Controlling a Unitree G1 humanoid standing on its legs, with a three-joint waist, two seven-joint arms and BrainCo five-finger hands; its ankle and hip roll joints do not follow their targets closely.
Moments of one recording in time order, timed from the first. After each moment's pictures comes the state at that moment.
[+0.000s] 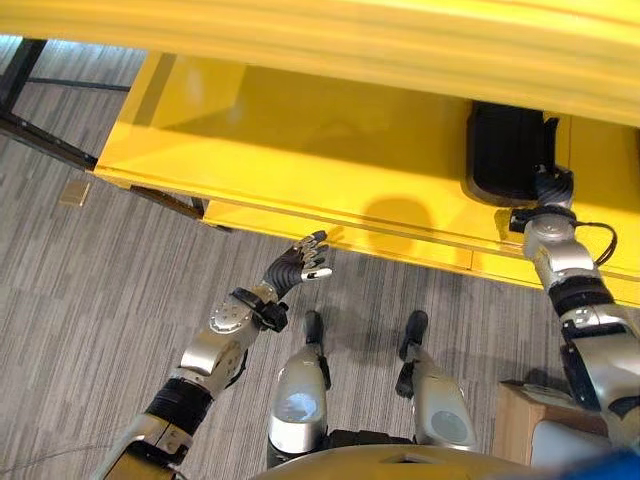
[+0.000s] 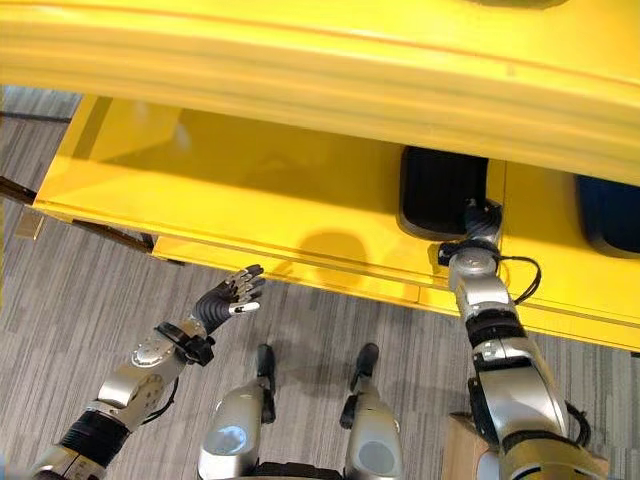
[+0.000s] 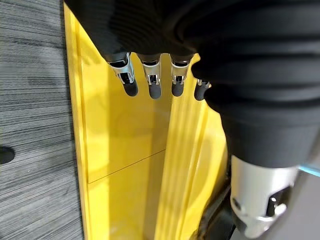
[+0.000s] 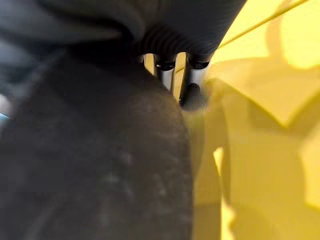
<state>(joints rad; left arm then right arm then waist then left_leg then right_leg) -0.16 0.49 -0.36 0.16 -0.62 0.02 -0.23 -0.76 -0.56 0.11 0.81 0.29 0.12 -0.51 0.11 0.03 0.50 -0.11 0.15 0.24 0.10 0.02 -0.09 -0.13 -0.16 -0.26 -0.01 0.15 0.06</state>
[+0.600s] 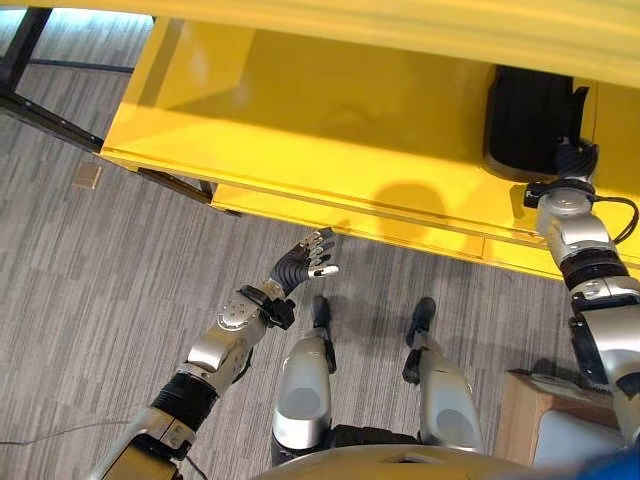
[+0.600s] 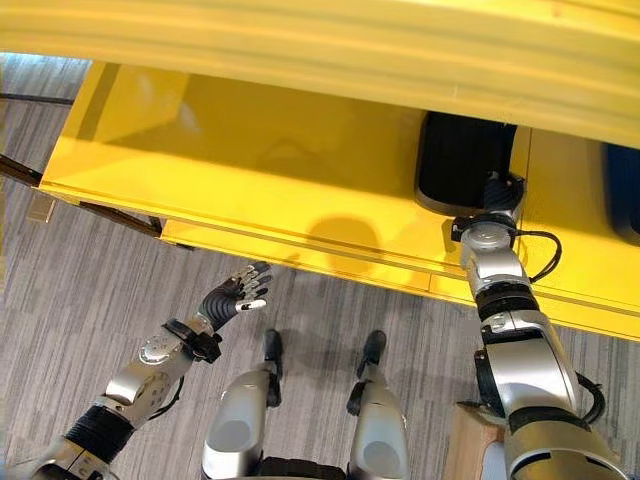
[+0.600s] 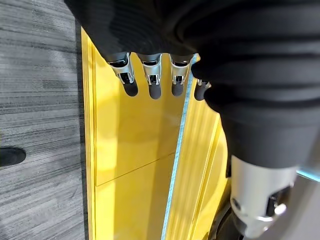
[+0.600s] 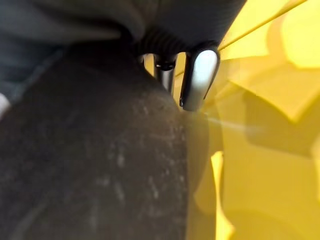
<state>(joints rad) -0.17 0.49 -0.39 0.16 -0.65 -0.01 -0.18 -0.87 -0.60 0.14 0.89 0.33 0.11 -0.55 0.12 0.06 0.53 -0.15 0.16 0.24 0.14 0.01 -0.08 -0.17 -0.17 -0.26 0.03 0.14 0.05</state>
